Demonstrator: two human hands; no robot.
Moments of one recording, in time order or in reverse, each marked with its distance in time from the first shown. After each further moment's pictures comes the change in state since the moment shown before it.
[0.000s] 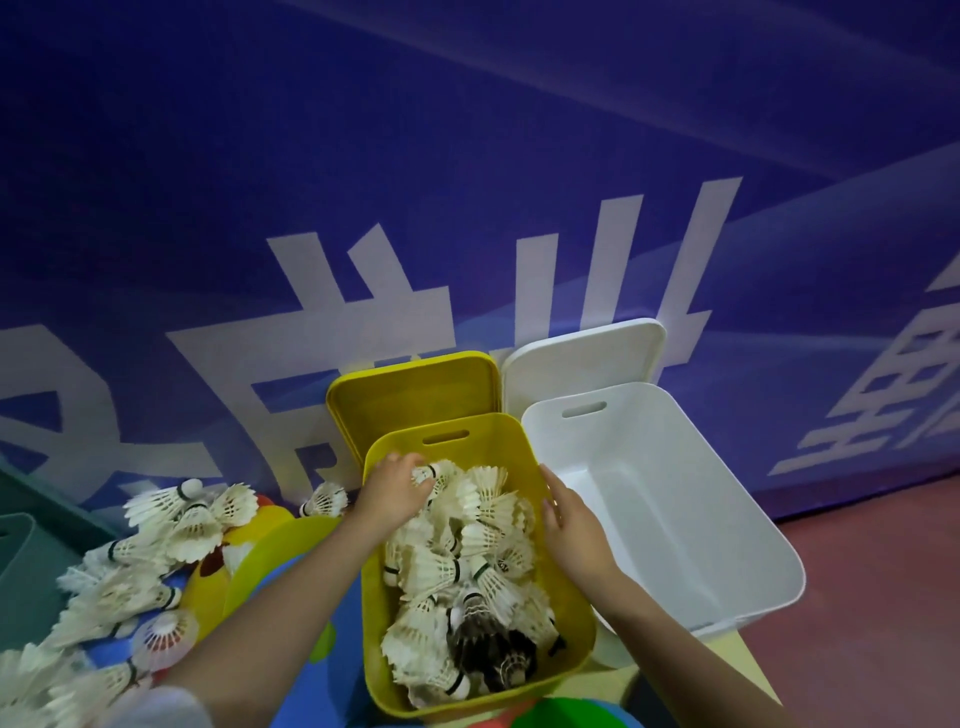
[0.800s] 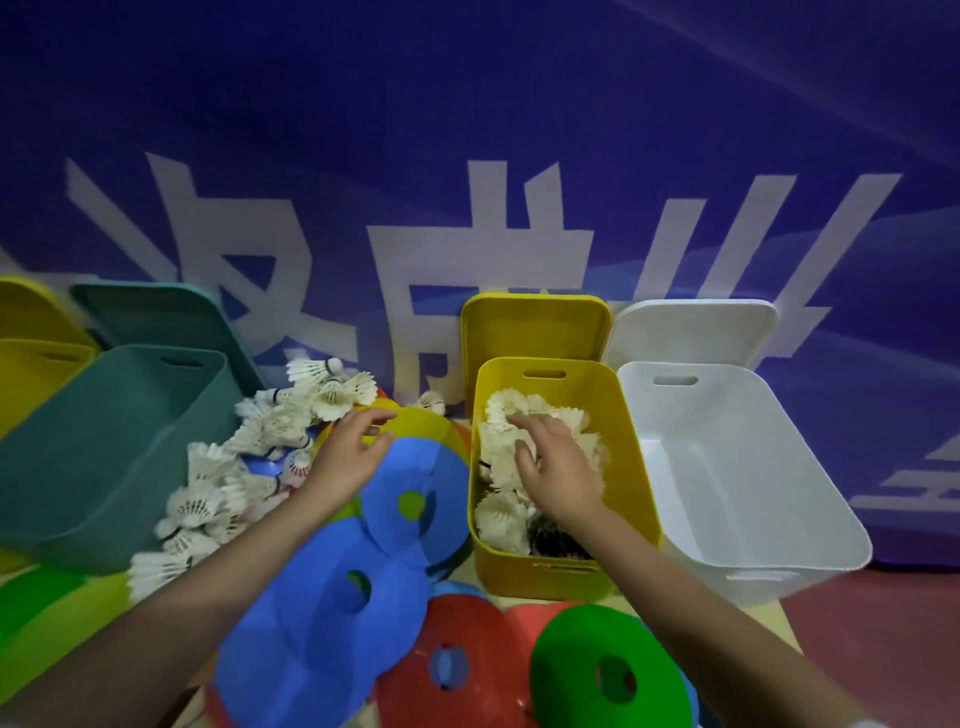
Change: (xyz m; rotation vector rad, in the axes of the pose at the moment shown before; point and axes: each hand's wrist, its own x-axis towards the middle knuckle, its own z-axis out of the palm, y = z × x) left_hand -0.190 -0.113 -0.063 -0.505 0.387 -0.062; right_hand -0.066 -0.116 0.043 -0.059 -0.059 -0.516
